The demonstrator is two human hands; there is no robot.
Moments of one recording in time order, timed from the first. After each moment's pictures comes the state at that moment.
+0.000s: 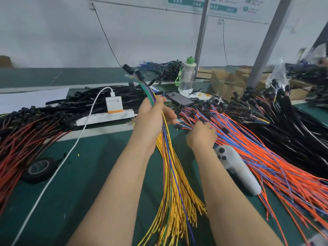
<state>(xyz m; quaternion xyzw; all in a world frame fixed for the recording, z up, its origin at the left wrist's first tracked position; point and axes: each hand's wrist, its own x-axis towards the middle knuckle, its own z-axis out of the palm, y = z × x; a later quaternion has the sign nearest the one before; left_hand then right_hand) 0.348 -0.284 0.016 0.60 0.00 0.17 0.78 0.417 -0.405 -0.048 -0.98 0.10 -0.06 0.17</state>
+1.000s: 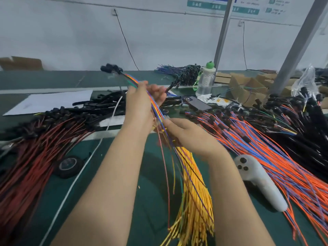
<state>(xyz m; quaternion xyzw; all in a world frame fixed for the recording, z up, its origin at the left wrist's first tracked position) 0.366 -0.227 0.057 0.38 0.07 0.23 0.89 0.362 -0.349 0.012 -0.82 -0.28 0.10 0.49</state>
